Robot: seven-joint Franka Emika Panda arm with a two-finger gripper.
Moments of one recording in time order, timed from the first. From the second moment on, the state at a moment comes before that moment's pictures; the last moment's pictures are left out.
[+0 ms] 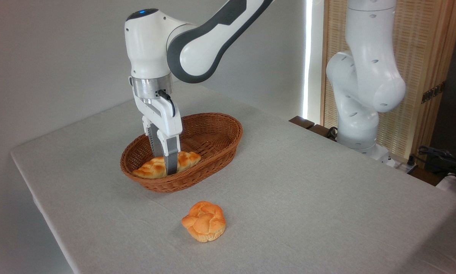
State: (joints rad) arm -0.36 0.00 -0.06 -2.13 0.06 2.23 0.43
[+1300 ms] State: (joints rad) arm -0.33 -0.15 0.30 -1.95 0.10 1.65 0.80
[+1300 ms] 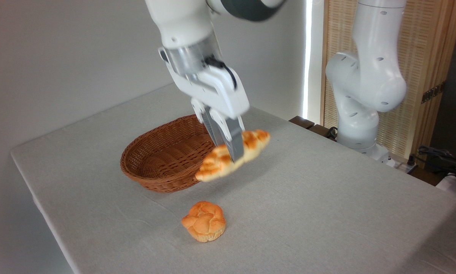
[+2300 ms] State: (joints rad) arm -0.33 -0.12 0.43 -2.21 0.20 1.99 0.86
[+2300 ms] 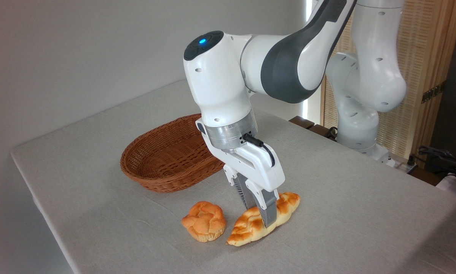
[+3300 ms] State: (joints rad) arm -0.12 -0.11 0.12 -1.65 -0.07 1.54 0.77
